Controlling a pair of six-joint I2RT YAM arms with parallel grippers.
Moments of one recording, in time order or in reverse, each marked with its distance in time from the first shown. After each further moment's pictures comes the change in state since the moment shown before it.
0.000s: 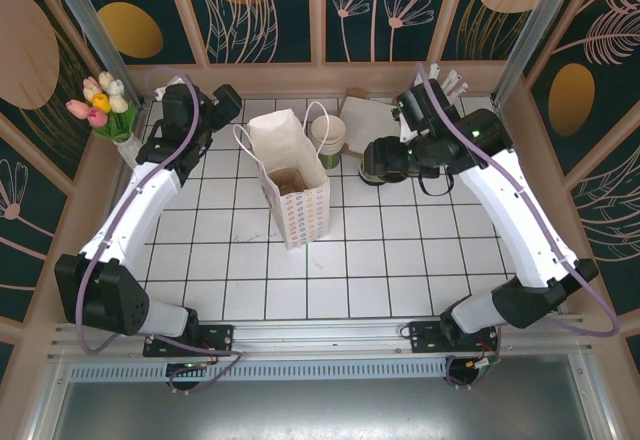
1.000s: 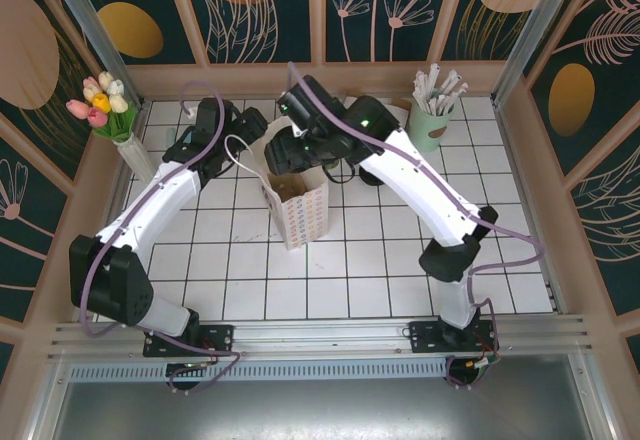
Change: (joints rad) left arm -0.125 0.049 -0.049 -0.084 0.002 -0.127; right arm 0.379 0.522 0.570 0.021 0.138 -0.023
